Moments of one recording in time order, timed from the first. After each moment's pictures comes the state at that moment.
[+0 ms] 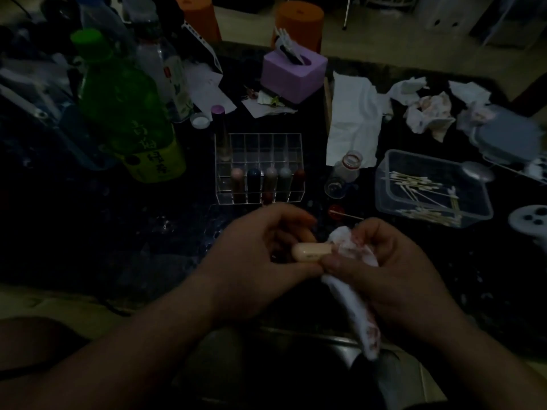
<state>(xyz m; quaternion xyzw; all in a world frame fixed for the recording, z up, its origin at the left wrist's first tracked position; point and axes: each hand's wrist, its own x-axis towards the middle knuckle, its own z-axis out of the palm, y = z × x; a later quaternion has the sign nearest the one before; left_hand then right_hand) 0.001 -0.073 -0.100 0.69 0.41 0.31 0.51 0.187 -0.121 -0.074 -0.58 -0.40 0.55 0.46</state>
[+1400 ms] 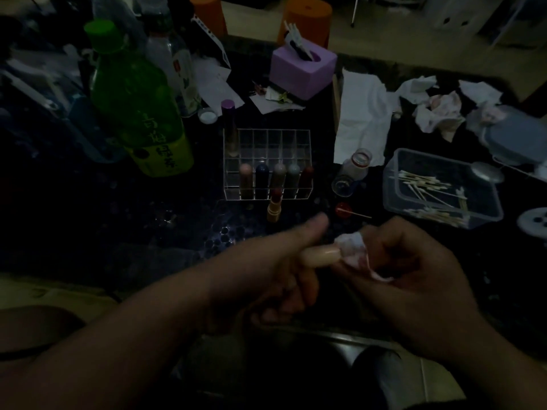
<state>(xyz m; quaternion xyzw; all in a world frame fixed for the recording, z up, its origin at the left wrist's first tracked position) 0.001 -0.073 -0.078 0.44 0.45 0.01 0.78 0.192 -0.128 -0.084 -0.50 -0.61 0.39 0.48</state>
